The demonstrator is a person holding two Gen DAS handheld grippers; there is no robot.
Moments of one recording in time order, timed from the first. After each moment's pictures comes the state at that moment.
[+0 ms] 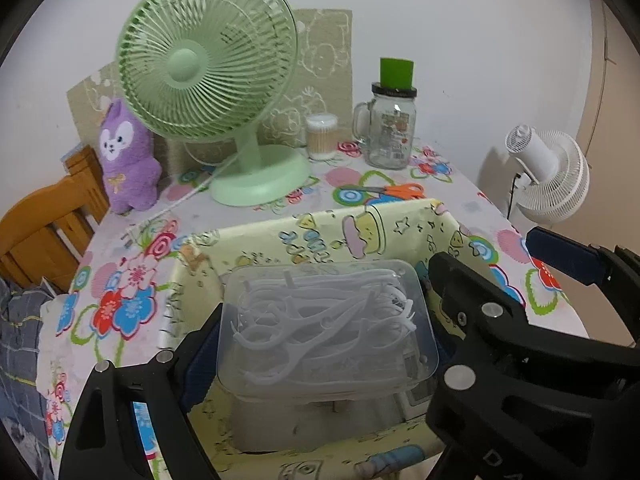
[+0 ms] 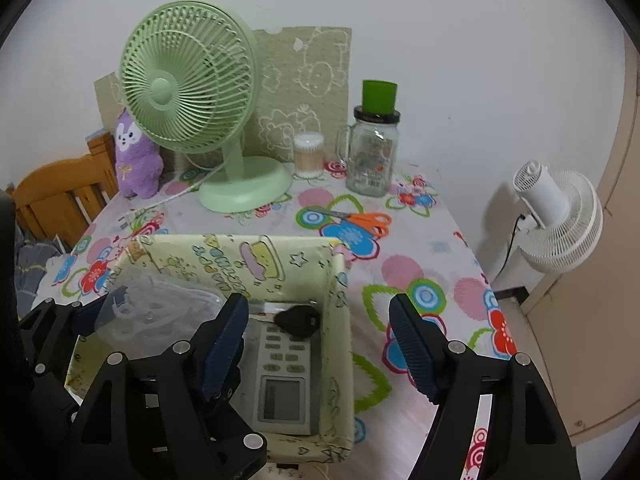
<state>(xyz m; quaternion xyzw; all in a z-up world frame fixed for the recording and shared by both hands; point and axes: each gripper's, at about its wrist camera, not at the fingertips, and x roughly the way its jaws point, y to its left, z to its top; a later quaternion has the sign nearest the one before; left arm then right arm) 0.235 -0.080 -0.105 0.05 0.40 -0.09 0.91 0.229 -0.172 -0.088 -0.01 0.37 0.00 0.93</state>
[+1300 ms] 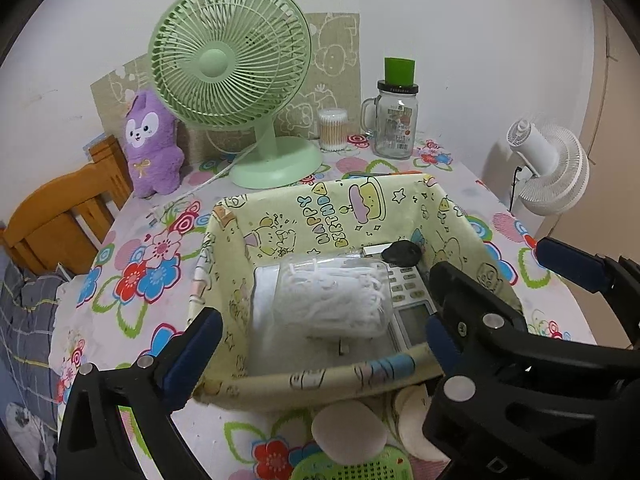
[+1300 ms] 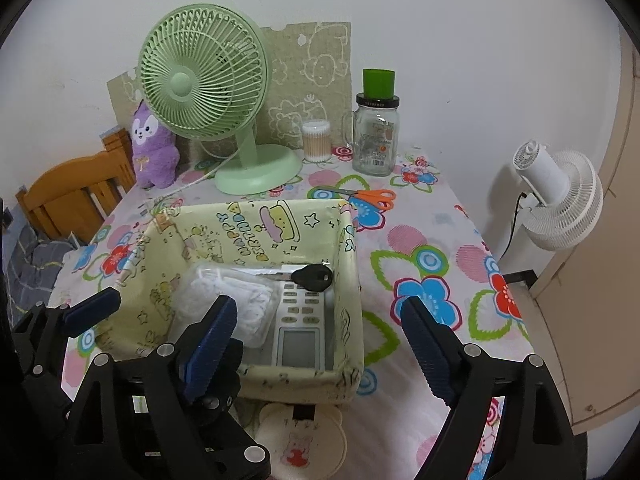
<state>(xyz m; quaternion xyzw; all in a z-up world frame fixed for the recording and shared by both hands) 0.185 -0.071 -0.095 0.06 0.39 -0.06 0.92 0.185 -0.170 -0.087 0.01 0.37 0.02 0.93</state>
